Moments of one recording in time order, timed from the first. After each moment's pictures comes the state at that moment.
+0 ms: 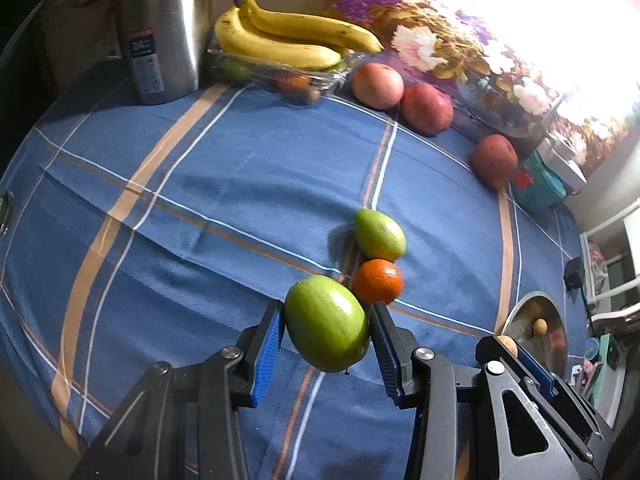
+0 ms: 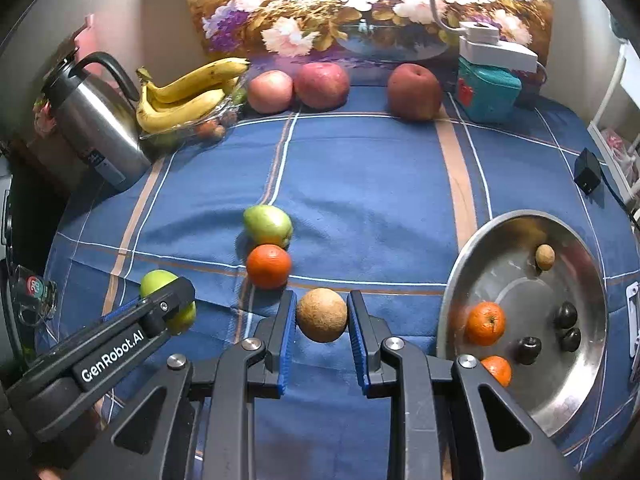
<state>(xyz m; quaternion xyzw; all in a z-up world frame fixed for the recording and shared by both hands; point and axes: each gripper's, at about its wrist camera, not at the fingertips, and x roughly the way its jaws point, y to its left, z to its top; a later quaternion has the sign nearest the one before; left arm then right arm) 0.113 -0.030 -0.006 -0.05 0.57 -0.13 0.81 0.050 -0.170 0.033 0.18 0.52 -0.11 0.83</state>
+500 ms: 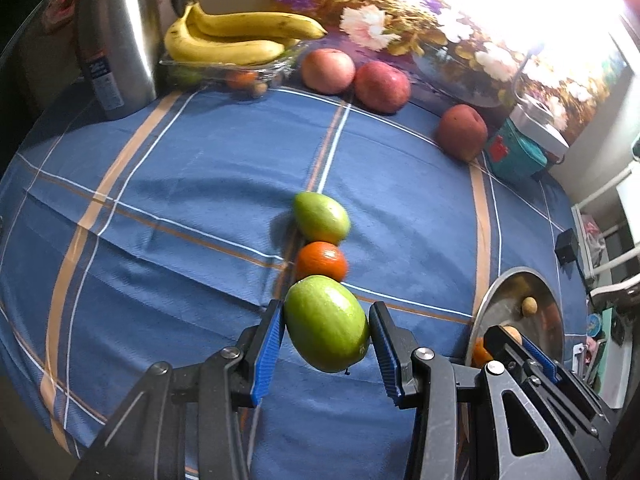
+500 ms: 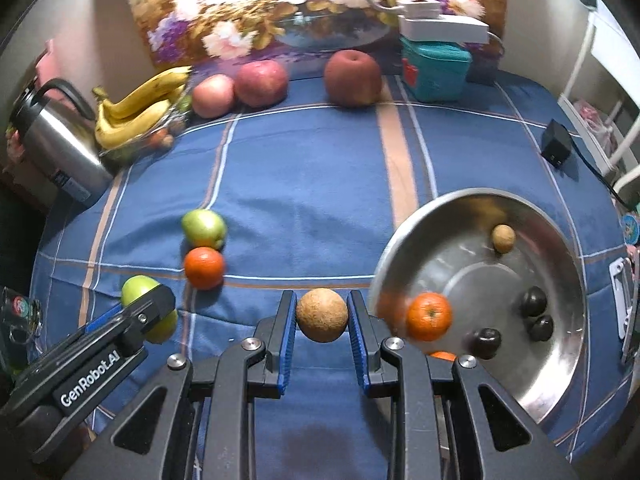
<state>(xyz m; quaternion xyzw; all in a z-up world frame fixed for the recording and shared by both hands) 0.095 -0.078 -0.003 -0.01 0.57 -0.16 0.81 0.025 -0.219 0.021 0.20 0.53 -0.16 0.81</state>
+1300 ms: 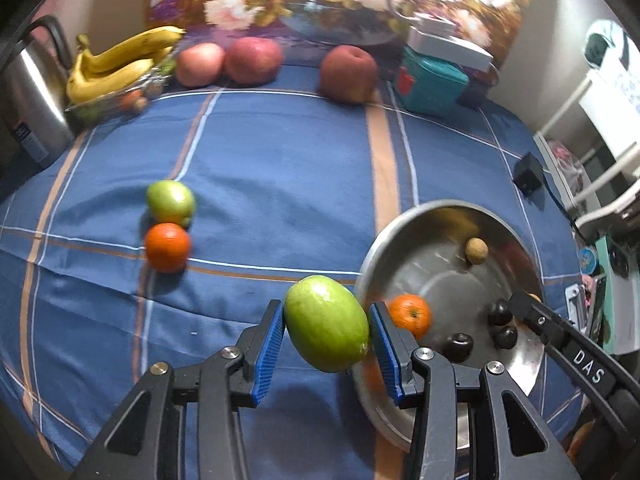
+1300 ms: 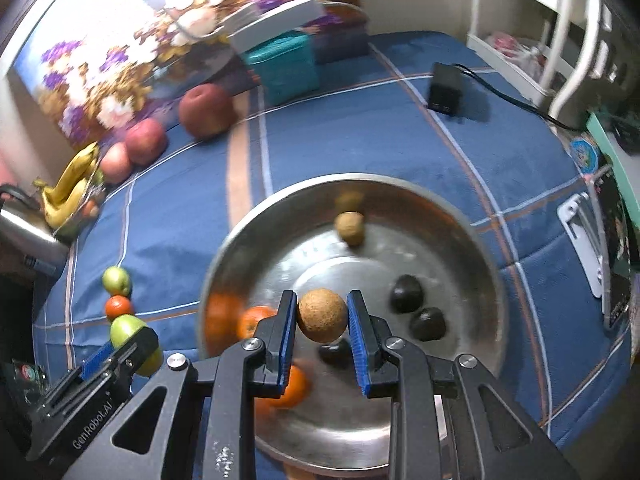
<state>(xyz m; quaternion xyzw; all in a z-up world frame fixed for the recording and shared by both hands) 0.038 -0.191 -0.011 0.07 0.56 -0.23 0.79 -0.049 -0.343 0.010 0.29 0.50 -0.24 0.78</state>
